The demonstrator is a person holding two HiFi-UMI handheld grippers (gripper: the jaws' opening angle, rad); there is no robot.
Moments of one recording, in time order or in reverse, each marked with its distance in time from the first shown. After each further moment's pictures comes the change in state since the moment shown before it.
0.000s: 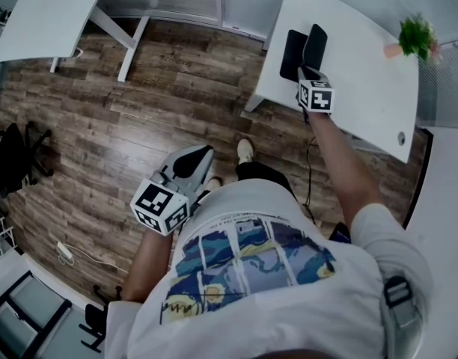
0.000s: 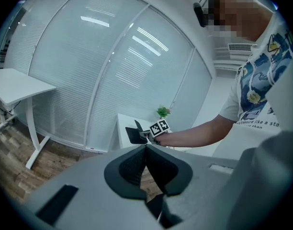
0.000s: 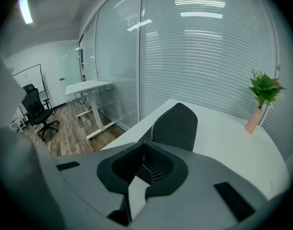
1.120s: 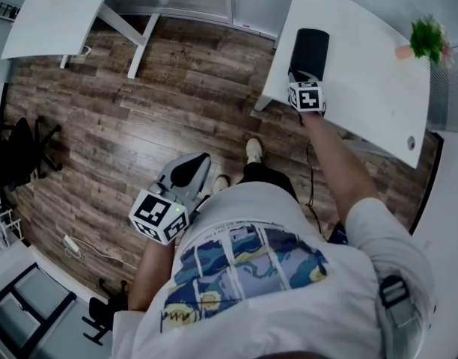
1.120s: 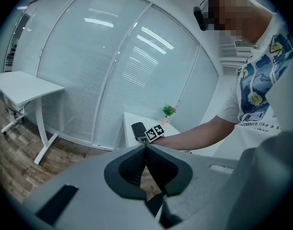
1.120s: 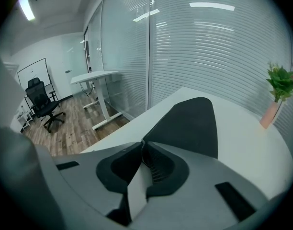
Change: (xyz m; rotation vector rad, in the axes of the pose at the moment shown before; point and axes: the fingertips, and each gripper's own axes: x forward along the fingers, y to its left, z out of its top) left arm -0.013 0.004 -0.004 -0.025 0.021 0.081; right arm 0.046 0.041 -0.027 -0.065 0.065 0.061
